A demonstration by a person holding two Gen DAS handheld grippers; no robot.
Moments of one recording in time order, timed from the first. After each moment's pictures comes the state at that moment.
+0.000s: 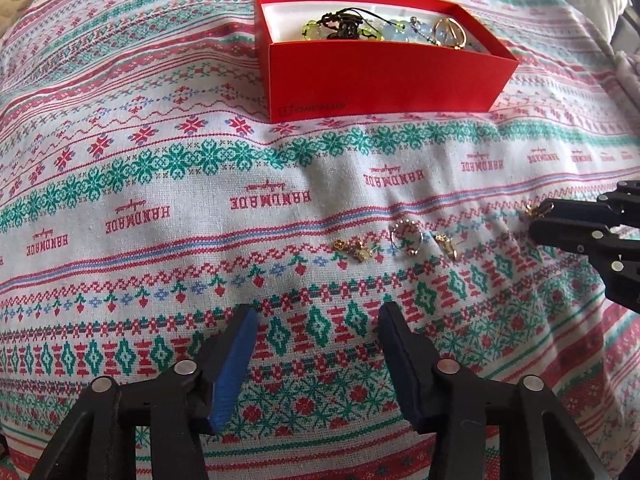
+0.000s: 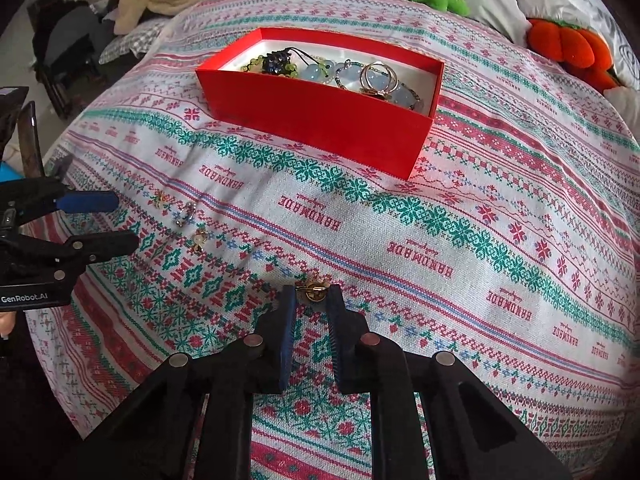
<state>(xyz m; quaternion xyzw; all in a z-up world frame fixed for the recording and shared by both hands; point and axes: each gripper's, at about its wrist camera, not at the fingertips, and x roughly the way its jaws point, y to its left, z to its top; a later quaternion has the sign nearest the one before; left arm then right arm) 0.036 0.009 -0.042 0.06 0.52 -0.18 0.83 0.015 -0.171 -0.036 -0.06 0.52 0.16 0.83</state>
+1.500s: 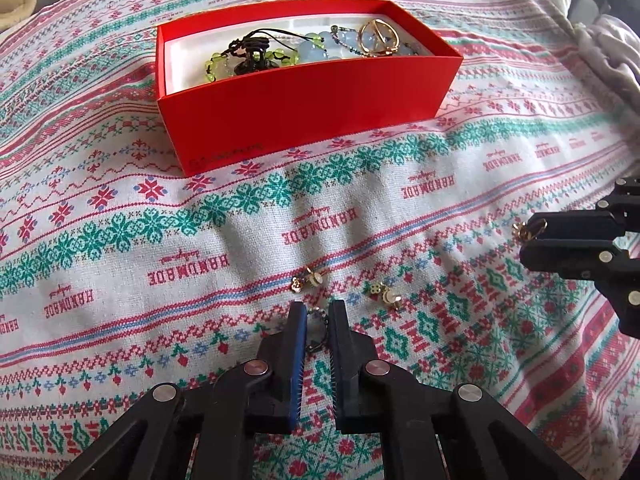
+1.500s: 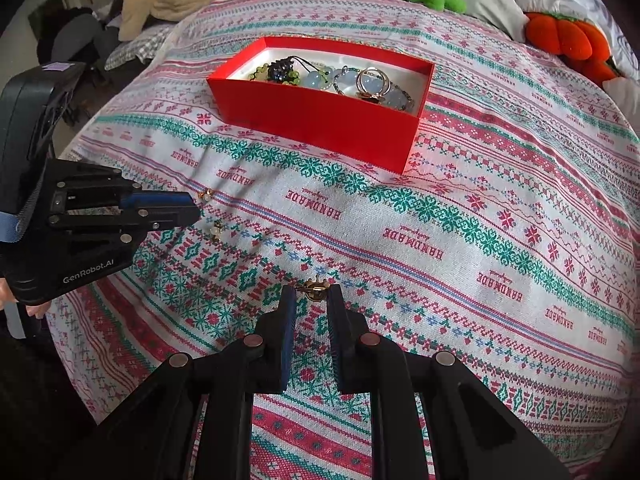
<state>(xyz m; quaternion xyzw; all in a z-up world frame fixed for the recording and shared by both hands) 0.052 -0.033 -0.042 0.10 0.50 -0.24 0.82 0.006 -0.177 -0.021 -0.04 0.52 0.17 0.83</state>
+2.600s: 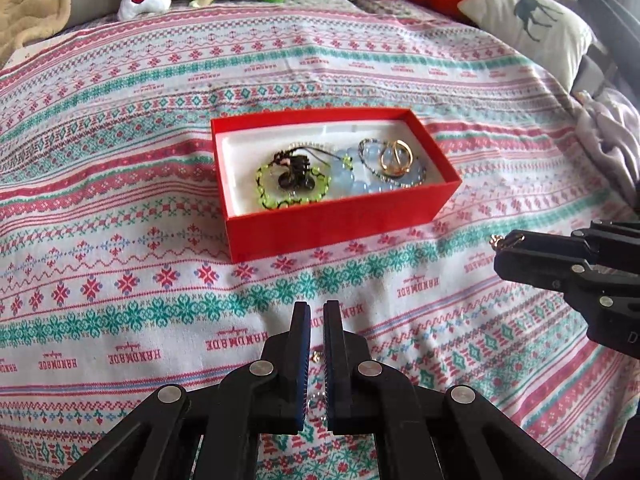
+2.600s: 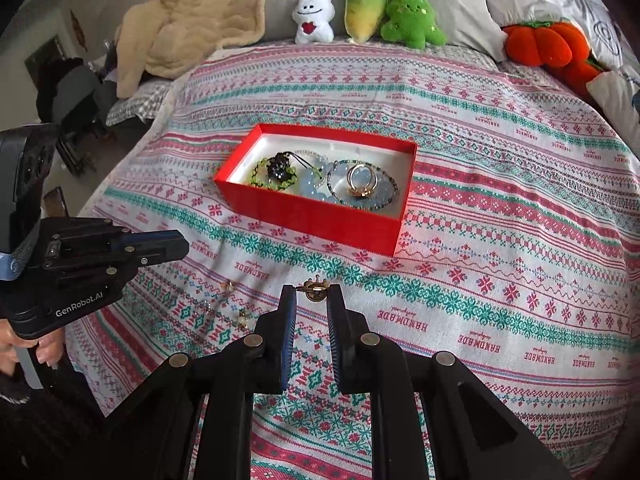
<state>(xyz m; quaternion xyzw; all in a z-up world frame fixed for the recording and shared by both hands) 0.072 -0.008 0.027 0.03 0.47 -0.23 0.85 0.031 -0.185 0.037 0.02 0.47 0.17 0.87</state>
